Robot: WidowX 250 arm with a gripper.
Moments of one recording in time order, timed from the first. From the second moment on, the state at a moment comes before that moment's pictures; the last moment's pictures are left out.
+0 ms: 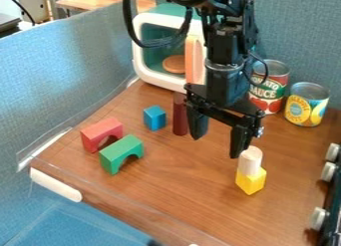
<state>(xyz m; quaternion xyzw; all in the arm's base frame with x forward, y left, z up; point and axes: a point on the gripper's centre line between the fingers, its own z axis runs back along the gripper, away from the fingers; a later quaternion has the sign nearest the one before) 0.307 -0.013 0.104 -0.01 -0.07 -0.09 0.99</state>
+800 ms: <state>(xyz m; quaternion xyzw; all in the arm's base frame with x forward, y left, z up) 0.303 0.028 0.100 -0.02 -0.04 -0.04 1.00</state>
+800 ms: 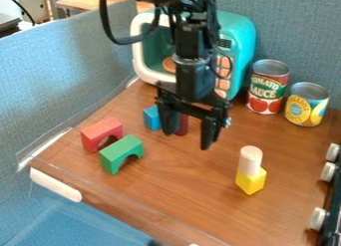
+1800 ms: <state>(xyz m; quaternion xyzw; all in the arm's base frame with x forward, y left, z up) 0.350 0.083 0.111 -0.01 -0.04 0.03 1.00</state>
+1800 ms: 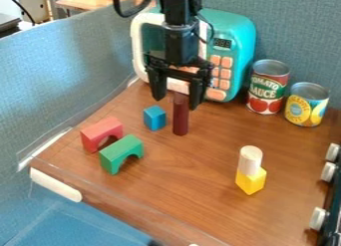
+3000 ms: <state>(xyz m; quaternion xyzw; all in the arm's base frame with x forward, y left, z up) 0.393 0.112 0.085 -0.05 -0.03 0.05 1.00</state>
